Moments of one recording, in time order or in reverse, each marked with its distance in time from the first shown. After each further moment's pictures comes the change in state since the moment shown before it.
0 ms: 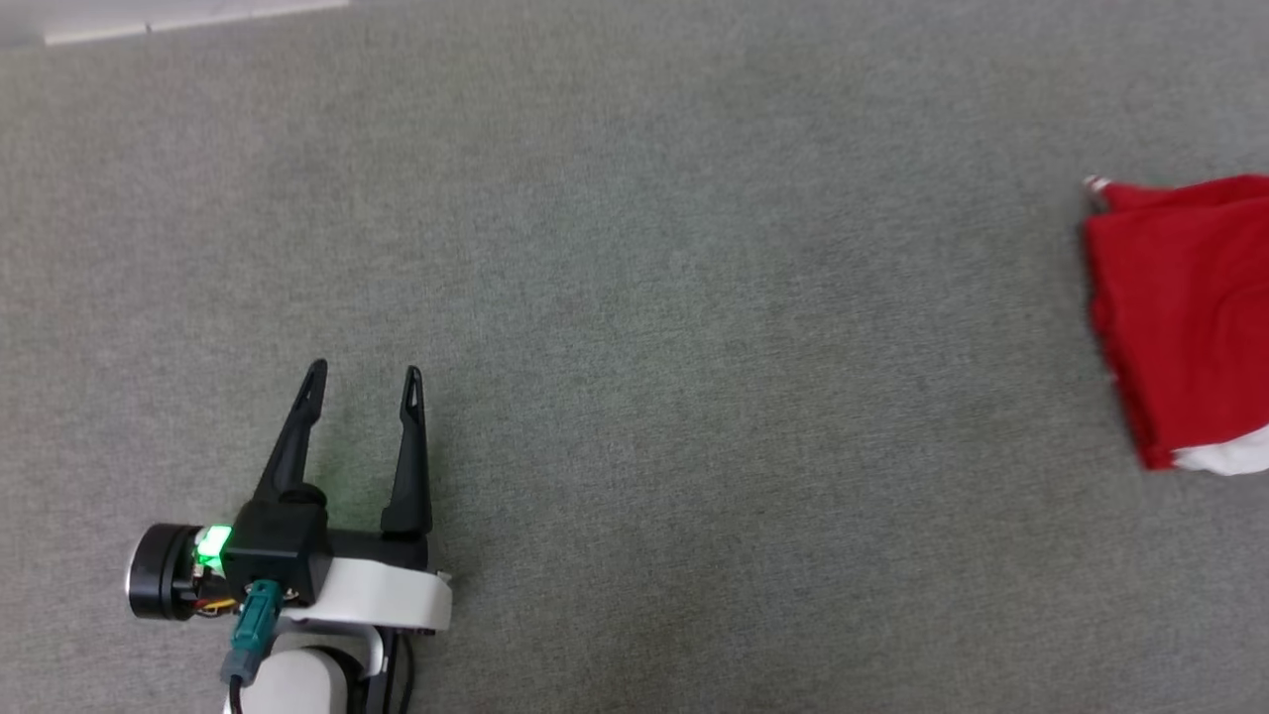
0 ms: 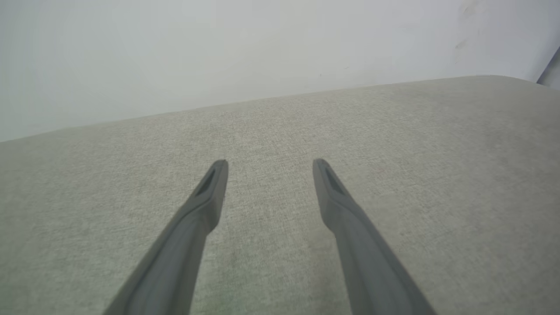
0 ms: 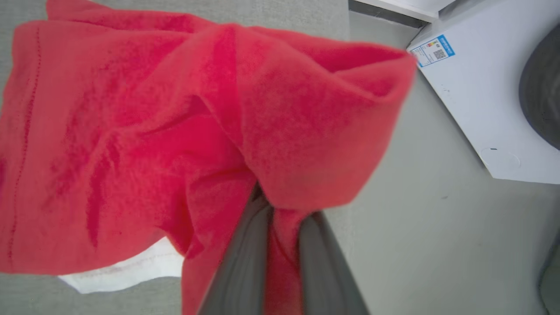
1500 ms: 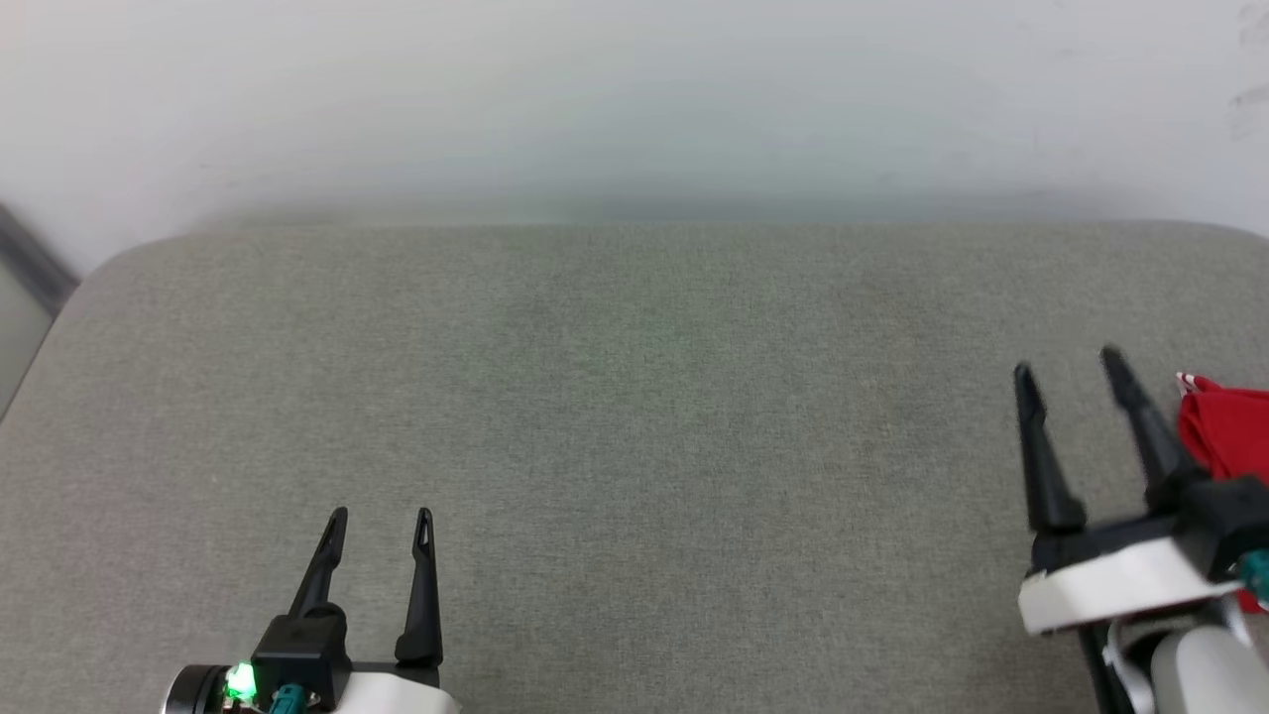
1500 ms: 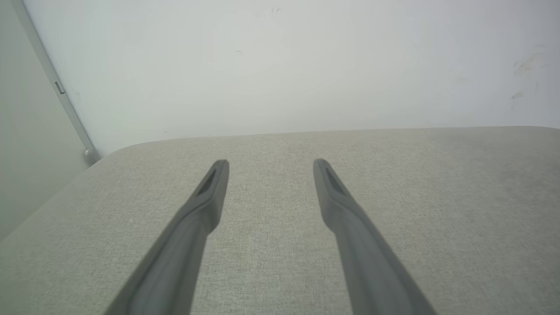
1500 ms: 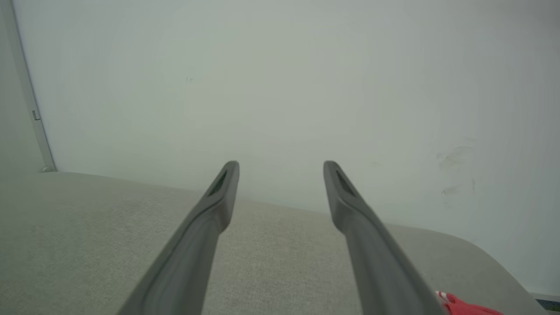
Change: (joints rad) left arm 0.172 -0.023 -0.002 0.052 -0.034 0.025 0.000; right arm 0.585 0.833 -0.598 -0.427 -0.741 0.000 -0.705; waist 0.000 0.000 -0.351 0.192
